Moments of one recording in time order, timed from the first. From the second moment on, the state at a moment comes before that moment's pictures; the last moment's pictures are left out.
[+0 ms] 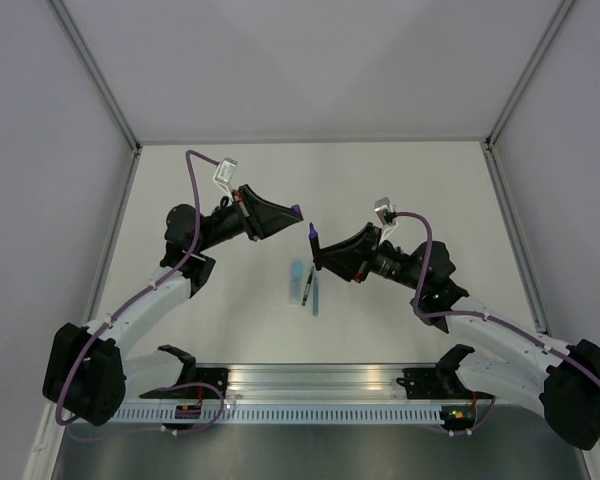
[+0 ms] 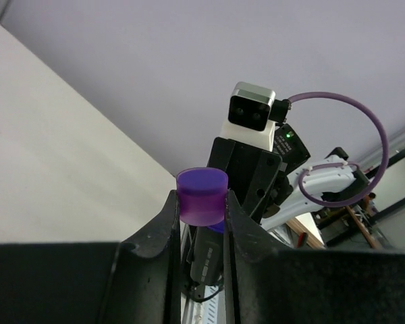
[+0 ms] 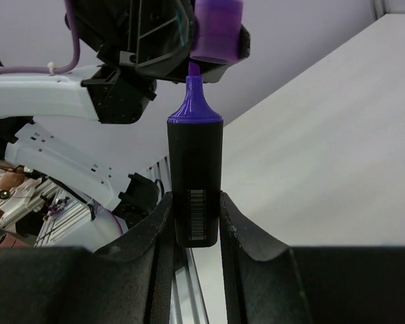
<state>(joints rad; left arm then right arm) -0.42 1.16 0.71 0.78 0.77 -1.00 0.67 1.01 0.49 0.70 -0.52 0.66</state>
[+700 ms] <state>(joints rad) -0.42 1.31 0.71 1.25 0.92 -1.29 0.75 1.02 0.48 0.79 -0.56 0.67</state>
